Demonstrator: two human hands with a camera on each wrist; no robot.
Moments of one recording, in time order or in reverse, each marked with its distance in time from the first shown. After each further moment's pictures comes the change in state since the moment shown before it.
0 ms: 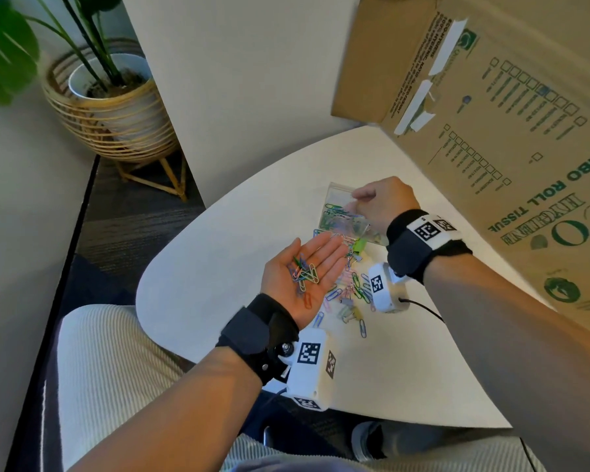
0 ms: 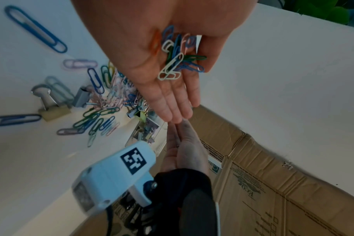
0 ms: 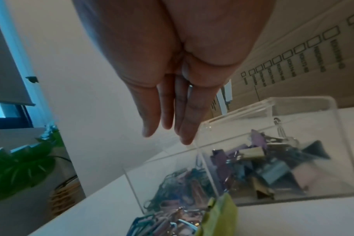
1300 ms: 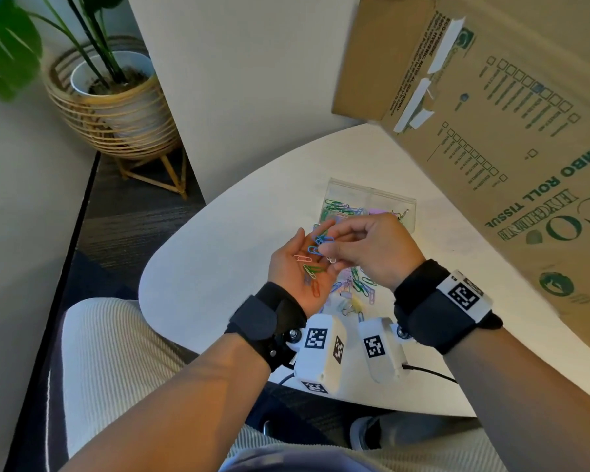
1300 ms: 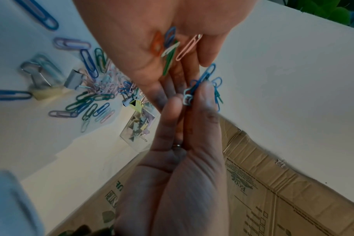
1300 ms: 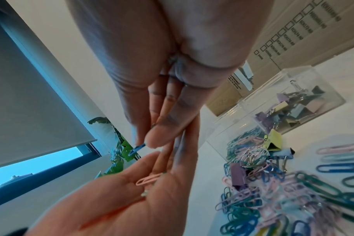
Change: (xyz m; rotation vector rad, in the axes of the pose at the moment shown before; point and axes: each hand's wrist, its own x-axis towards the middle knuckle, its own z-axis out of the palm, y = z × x) left_hand -0.003 -0.006 0.017 0.011 -0.034 0.052; right_hand -0.094 -0.011 0.006 0.547 -0.276 -0.063
